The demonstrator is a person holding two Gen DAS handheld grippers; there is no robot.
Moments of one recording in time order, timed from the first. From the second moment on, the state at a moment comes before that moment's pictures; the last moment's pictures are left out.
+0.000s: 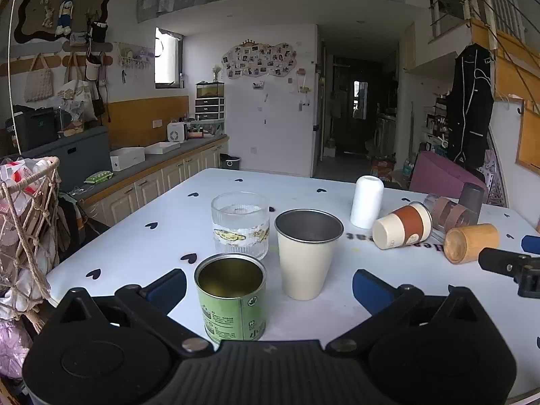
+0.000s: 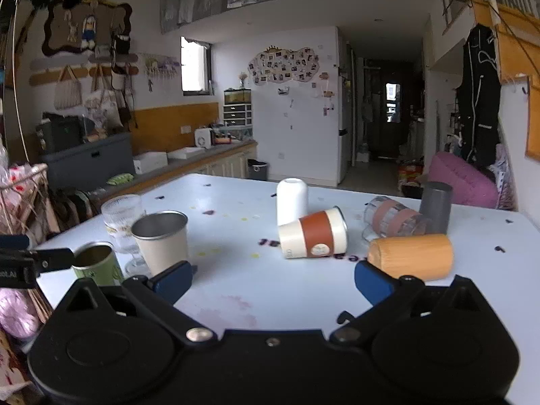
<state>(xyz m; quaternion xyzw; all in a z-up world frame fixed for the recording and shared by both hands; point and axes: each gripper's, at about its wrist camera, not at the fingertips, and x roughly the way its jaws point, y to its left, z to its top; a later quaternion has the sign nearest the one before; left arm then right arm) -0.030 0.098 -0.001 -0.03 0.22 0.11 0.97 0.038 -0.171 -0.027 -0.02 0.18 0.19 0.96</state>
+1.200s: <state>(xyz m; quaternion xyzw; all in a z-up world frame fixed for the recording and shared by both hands) -0.026 0.097 -0.012 -0.04 0.26 0.11 0.96 0.043 -0.160 -0.033 -0.04 0.21 0.20 0.96</state>
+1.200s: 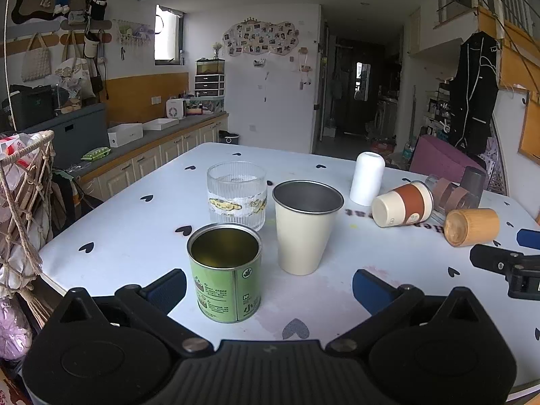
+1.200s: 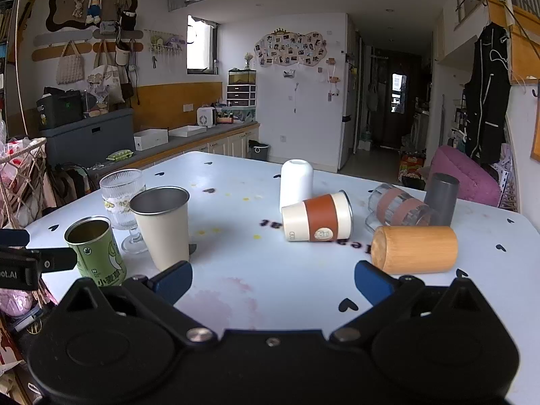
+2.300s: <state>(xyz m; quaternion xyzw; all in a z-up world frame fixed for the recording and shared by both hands) -0.024 0.094 -0.018 -0.04 0.26 0.11 0.96 0.044 -0.159 -0.033 -0.04 0.21 0.20 0.96</state>
